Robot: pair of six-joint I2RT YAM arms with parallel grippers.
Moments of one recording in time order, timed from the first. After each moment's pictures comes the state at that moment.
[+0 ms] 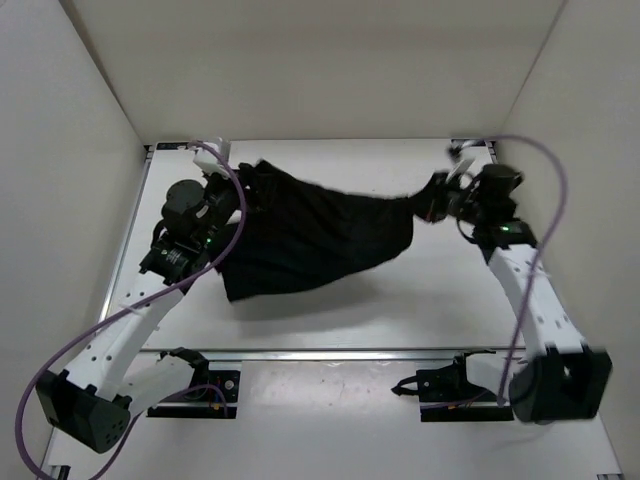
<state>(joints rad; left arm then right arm) -0.43 1.01 1.02 0.02 0.04 -0.31 0.05 1.10 1.09 -0.23 -0.75 0.27</state>
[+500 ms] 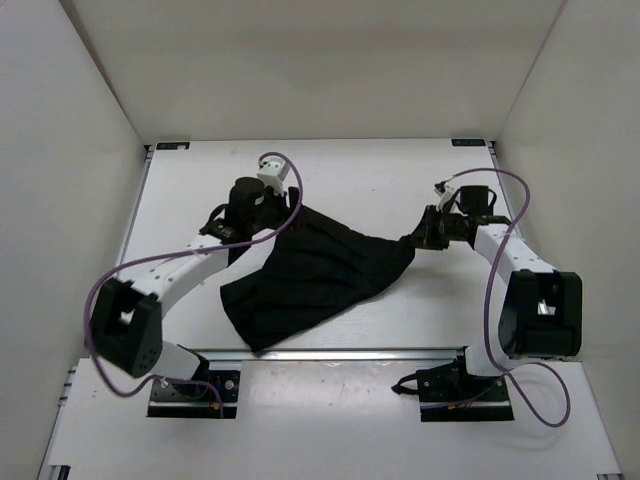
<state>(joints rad) -0.49 1.40 0.94 0.06 0.16 -0.30 -0.03 1.46 0.90 -0.39 -0.65 0.19</state>
